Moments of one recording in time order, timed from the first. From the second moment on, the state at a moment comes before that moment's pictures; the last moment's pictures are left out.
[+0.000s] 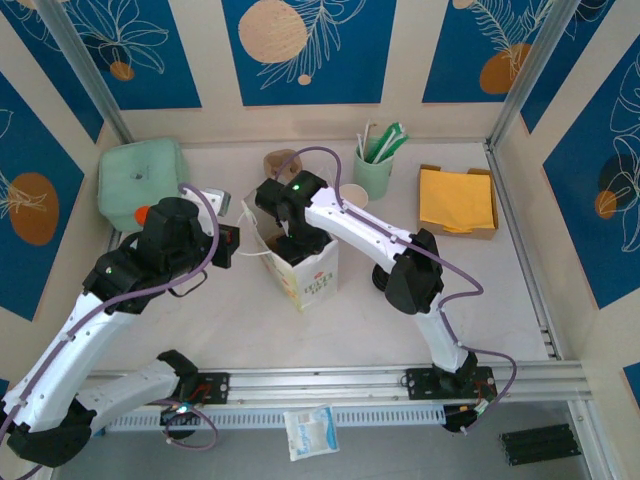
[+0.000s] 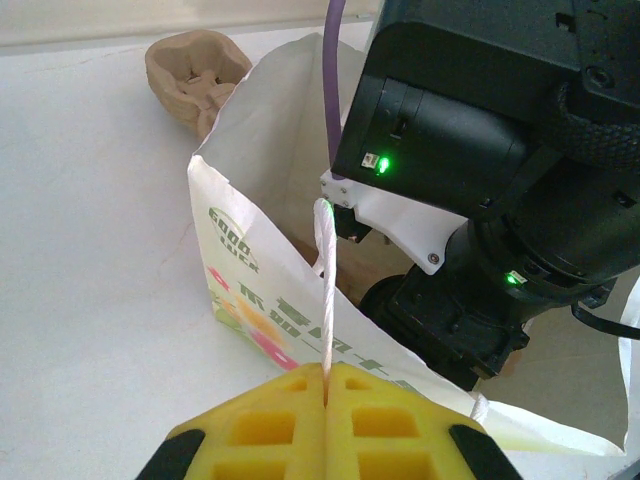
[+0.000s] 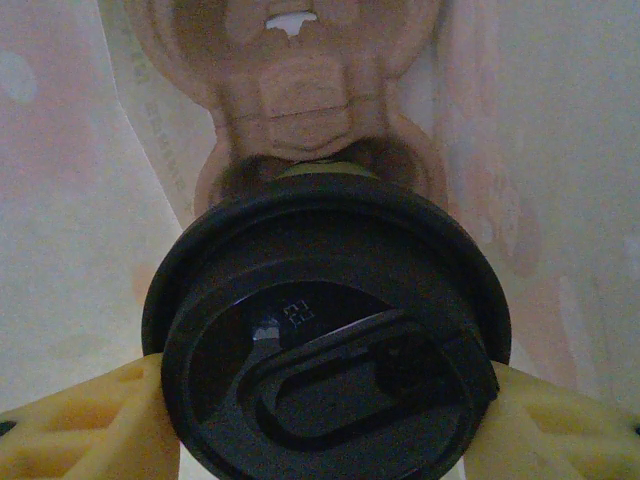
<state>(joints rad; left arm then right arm) -0.62 0.92 1.25 -0.93 -0.05 -0.30 0.91 2.17 2.18 -1.59 -0.02 0.44</state>
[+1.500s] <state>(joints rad) -0.62 0.92 1.25 -0.93 -0.05 -0.30 0.88 2.17 2.18 -1.58 -0.03 0.44</state>
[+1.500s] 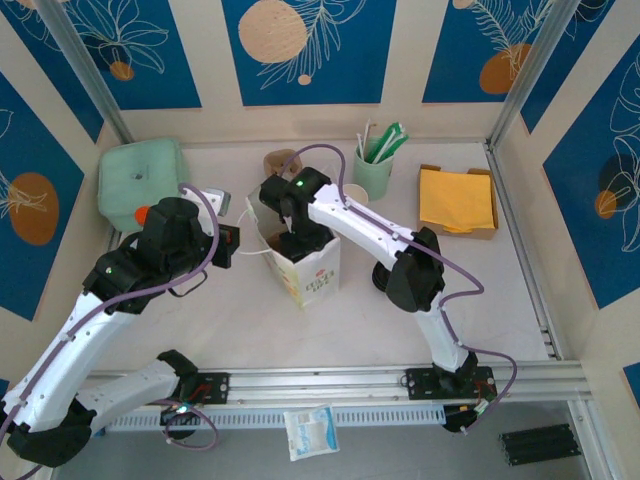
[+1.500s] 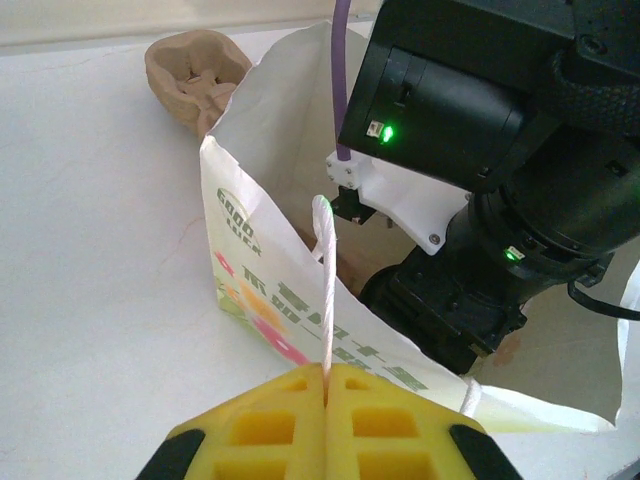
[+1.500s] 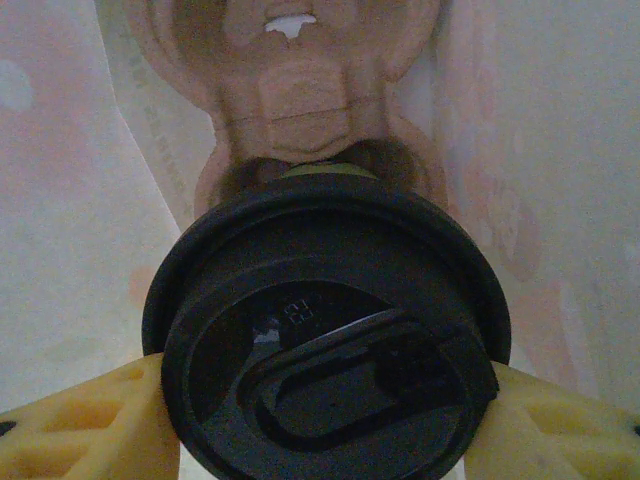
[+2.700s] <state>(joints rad) -0.62 0.92 1.25 -0.93 -0.05 -0.30 0.91 2.18 2.49 -1.69 0.01 0.45</state>
